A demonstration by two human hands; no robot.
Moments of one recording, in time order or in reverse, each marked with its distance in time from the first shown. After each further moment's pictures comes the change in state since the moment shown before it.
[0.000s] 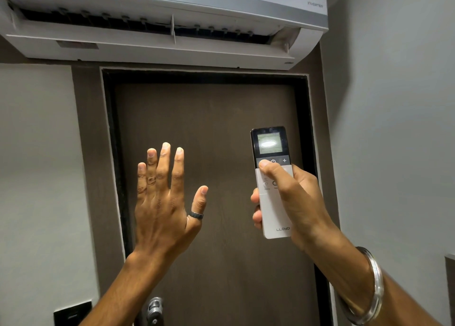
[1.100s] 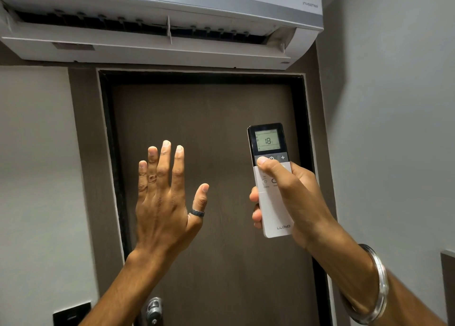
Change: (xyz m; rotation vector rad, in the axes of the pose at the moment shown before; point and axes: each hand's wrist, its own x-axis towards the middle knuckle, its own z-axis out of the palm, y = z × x) left_hand 0.003 0.006 -0.002 -0.008 0.006 0.013; right_hand -0.005 -0.008 -0.004 -0.033 -0.064 -0.002
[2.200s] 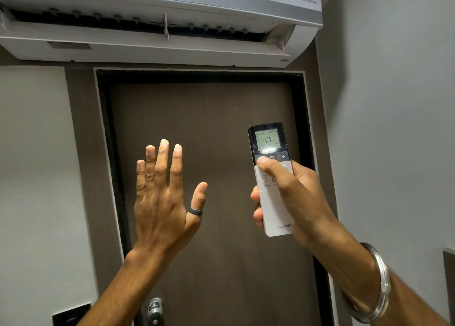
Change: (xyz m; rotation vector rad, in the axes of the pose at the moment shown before) left_hand 0.001 -0.002 0.005 0.006 -0.005 0.001; right_hand 0.005 0.007 -0.005 -0.040 0.044 -0.031
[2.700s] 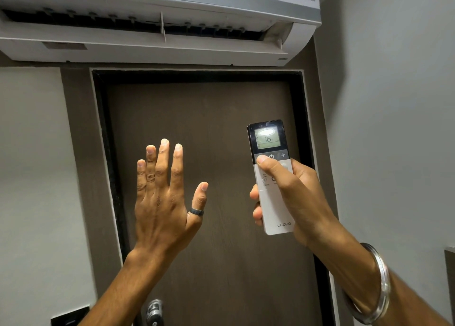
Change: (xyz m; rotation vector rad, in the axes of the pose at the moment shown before) left_hand 0.003 0.005 0.004 -0.020 -0.003 0.015; right_hand 0.004 0.000 -0.003 0.027 -0.034 -0.010
